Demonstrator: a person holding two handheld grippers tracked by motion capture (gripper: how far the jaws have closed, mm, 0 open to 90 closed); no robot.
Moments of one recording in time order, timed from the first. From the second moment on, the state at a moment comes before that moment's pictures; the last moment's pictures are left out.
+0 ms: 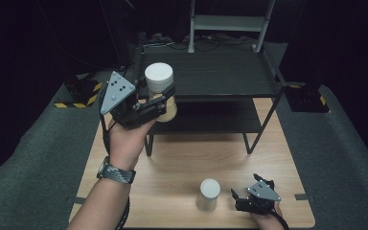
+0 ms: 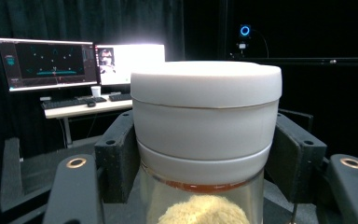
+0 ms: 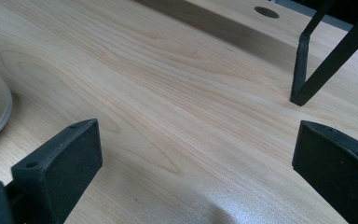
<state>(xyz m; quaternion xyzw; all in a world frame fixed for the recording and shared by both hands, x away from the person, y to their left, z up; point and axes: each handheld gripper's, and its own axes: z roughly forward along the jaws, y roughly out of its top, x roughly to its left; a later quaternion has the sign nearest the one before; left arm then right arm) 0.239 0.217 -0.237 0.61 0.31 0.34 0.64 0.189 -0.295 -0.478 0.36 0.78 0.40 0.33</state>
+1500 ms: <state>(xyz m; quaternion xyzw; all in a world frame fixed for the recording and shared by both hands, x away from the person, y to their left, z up) 0.313 0.175 -0.216 0.59 0.33 0.37 0.63 0.187 -0.300 -0.480 0.37 0.77 0.42 0.32</state>
